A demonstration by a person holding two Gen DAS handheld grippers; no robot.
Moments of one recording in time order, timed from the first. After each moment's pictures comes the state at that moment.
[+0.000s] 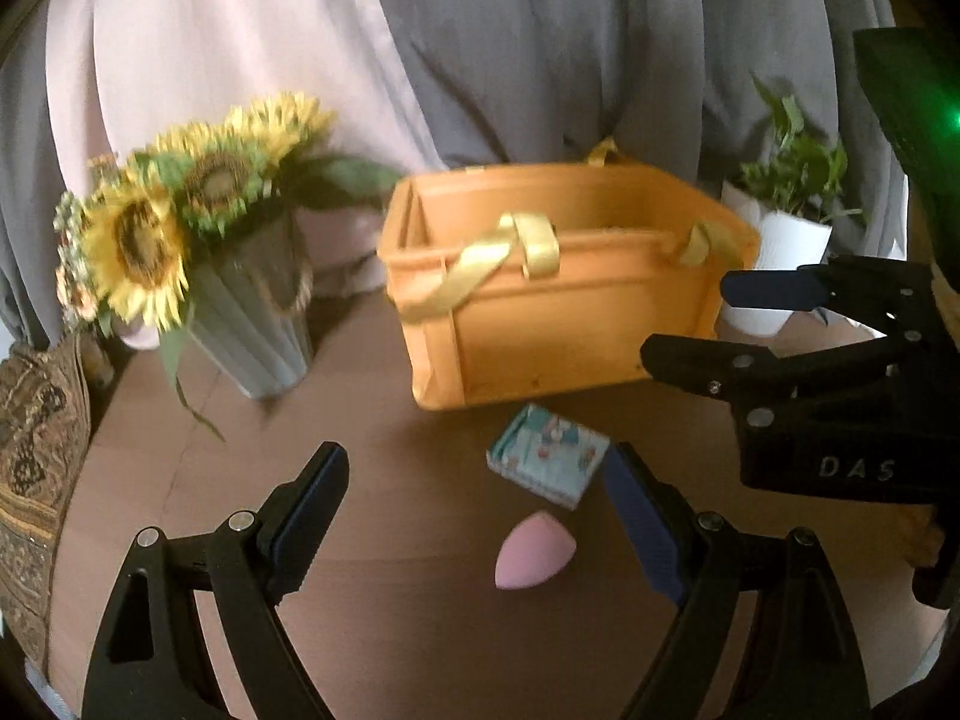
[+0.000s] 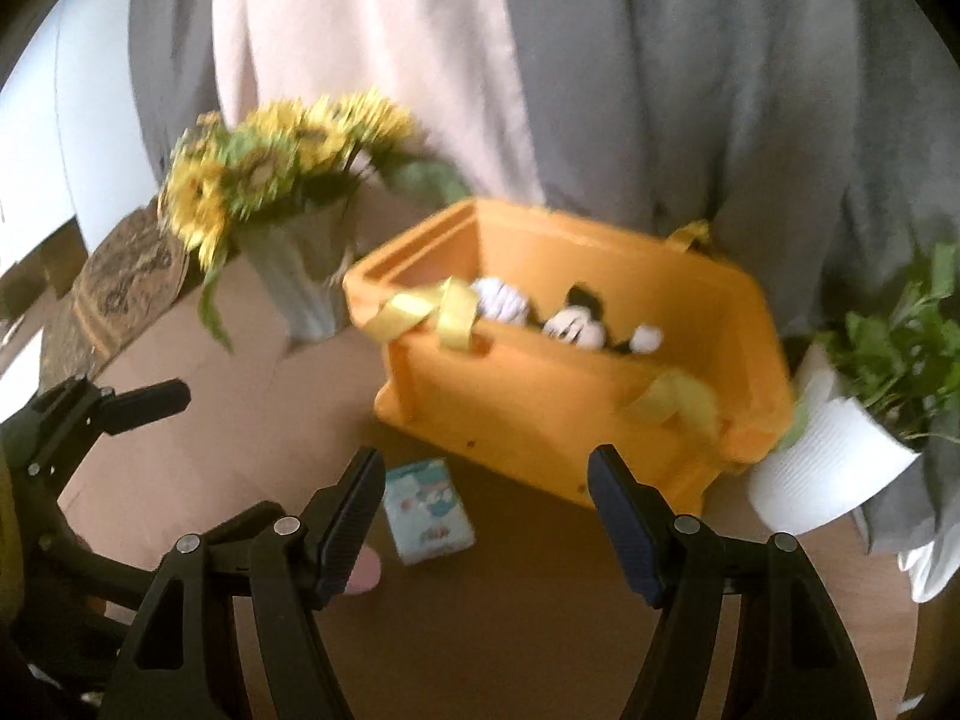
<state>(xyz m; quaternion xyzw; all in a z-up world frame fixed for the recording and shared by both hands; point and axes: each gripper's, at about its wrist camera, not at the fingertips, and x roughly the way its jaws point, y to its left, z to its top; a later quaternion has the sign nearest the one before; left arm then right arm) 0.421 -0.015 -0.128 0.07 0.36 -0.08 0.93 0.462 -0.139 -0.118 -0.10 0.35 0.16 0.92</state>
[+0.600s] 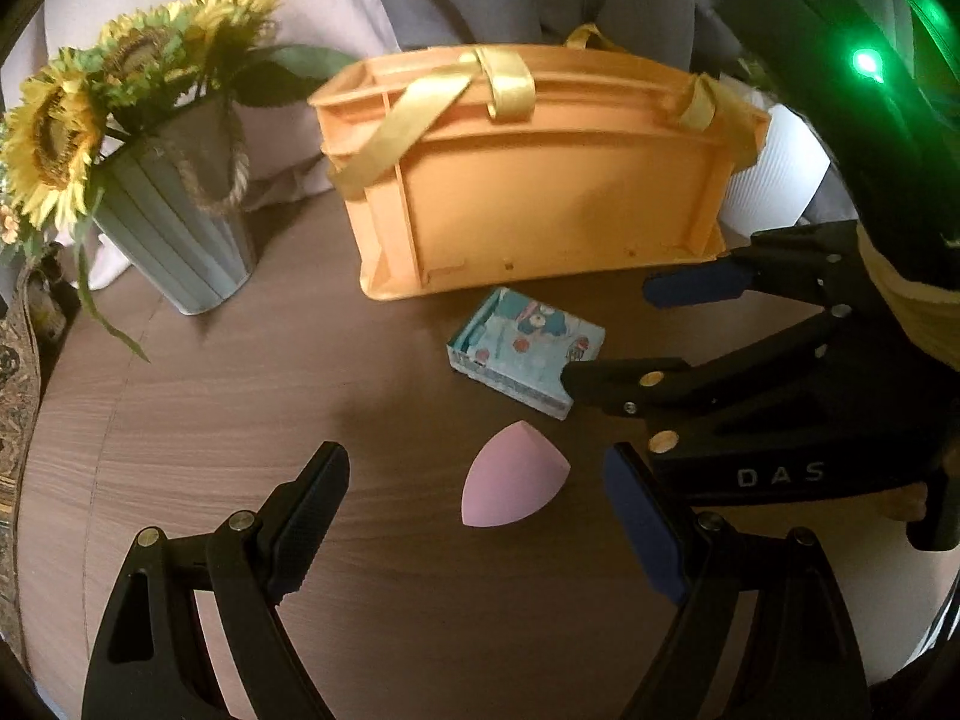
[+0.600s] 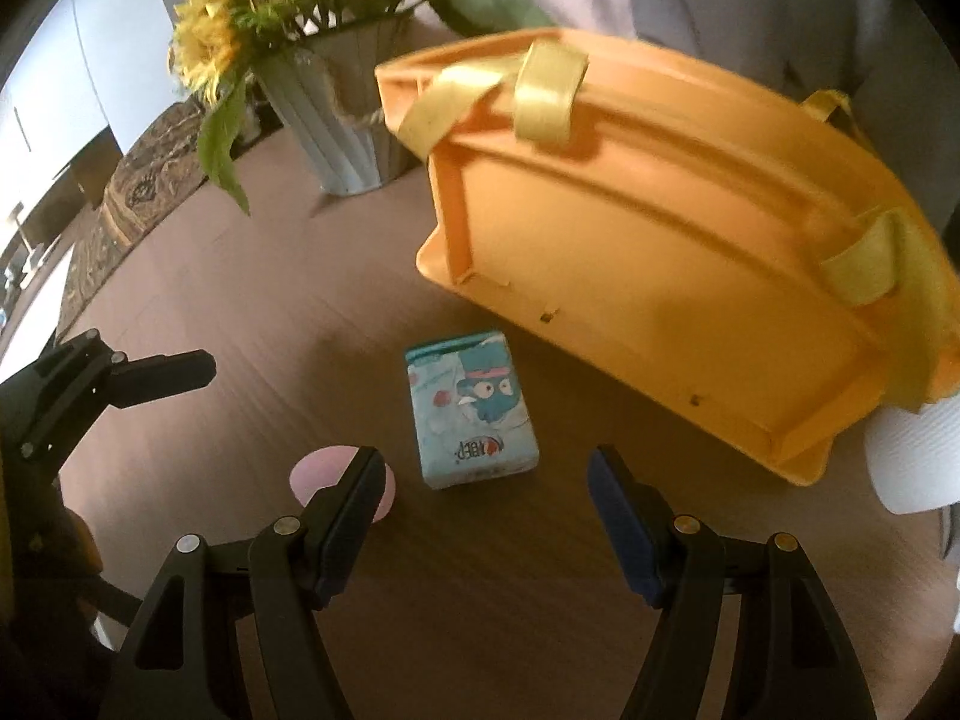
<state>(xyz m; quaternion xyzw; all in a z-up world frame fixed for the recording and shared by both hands) 0.434 -0.027 -0.192 0.07 0.44 -0.10 0.89 0.498 -0.121 -0.206 -0.12 0.46 0.23 0.85</state>
